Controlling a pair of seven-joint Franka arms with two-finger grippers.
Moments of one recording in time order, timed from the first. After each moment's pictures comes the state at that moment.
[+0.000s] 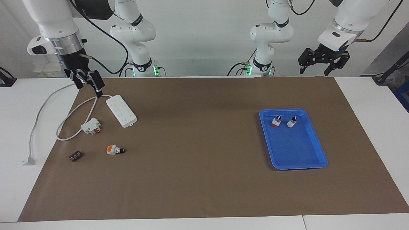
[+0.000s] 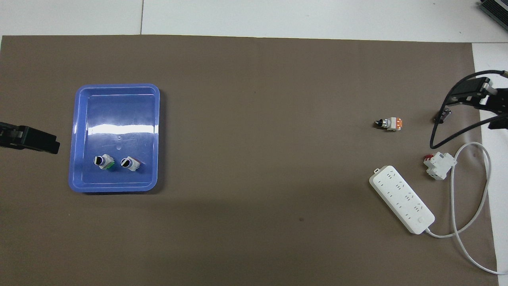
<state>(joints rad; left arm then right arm) -0.07 -0.04 -0.02 -1.50 -0.01 1.40 0.10 0.12 -0.03 -0.14 -1.63 -0.04 1.76 0.62</state>
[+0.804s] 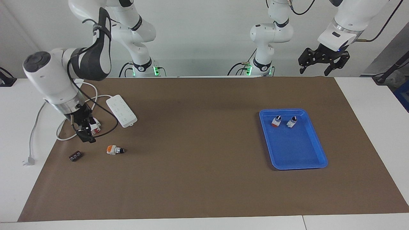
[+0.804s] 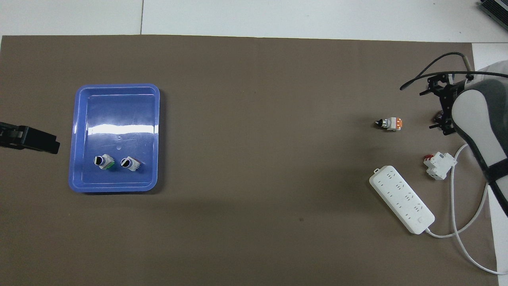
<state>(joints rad) -0.07 -0.04 -0.02 -1.50 -0.01 1.40 0.10 -0.04 0.35 -0.15 -1.68 0.15 1.99 1.15</state>
